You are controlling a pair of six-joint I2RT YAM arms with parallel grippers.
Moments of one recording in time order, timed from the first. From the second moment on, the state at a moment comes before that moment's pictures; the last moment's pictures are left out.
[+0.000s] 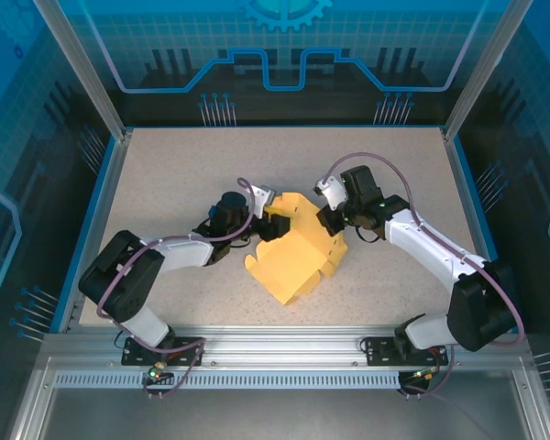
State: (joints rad) left arm -0.52 1.60 0.71 0.50 0.40 -0.35; right arm 0.44 1.39 1.03 -0.52 -0.24 -0.14
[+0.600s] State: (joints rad) left arm -0.48 1.65 0.91 0.39 0.52 -0.35; right arm 0.44 1.39 1.03 -0.52 -0.24 -0.14
